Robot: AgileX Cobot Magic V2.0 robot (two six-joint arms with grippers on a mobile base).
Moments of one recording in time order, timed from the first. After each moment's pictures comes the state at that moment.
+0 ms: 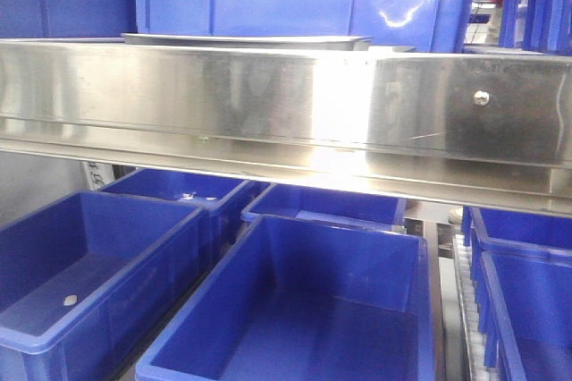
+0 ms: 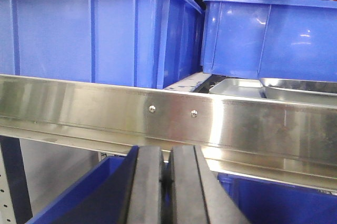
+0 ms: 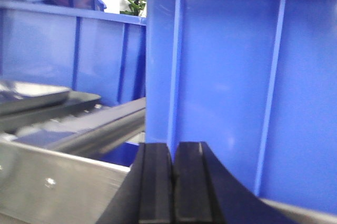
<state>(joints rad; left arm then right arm) -0.01 0.00 0.00 -0.04 0.01 0.06 -0.04 0.01 0.00 -0.11 -0.01 0.07</state>
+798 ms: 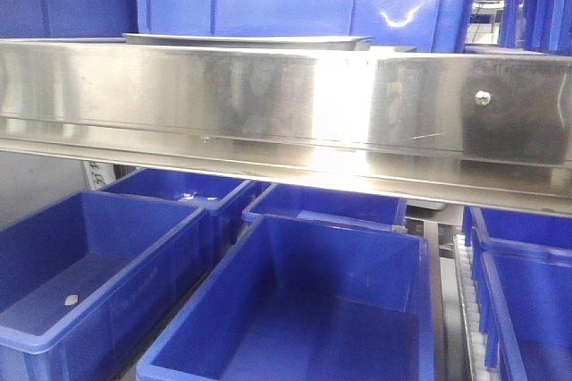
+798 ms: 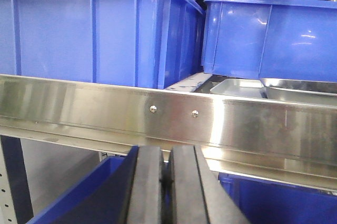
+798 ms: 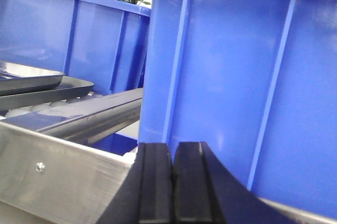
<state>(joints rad) -0.01 0.00 0.00 -0.04 0.01 0.06 -0.04 0.00 0.00 0.01 0.01 -0.11</state>
